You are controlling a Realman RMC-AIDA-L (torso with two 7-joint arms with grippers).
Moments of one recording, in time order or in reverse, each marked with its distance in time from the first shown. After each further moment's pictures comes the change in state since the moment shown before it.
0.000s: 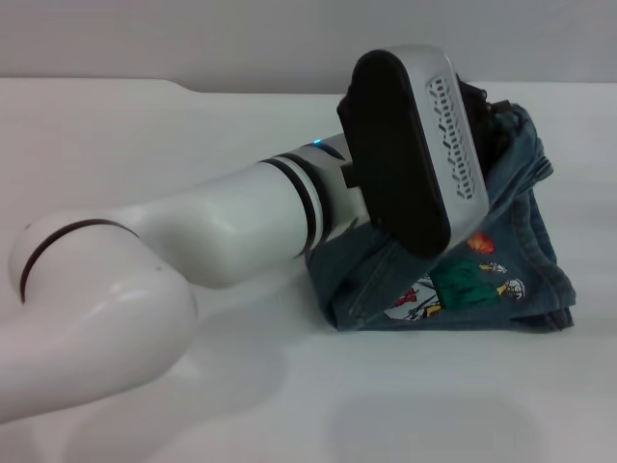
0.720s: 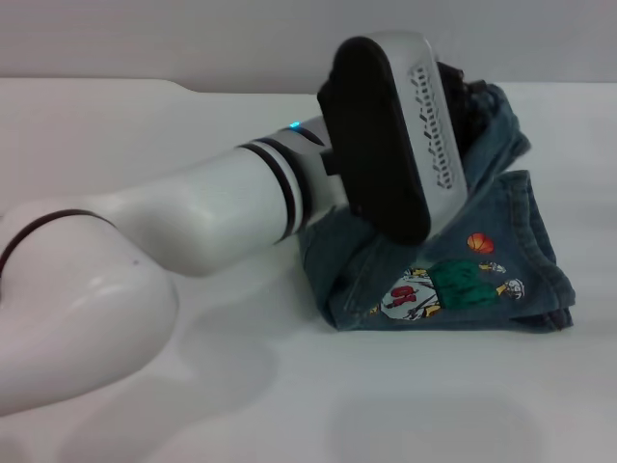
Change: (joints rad) left arm 0.041 0.003 -0.050 0.054 0.102 0.034 0.003; right arm -0.001 0.014 -0.001 0.003 0.007 0.005 0.000
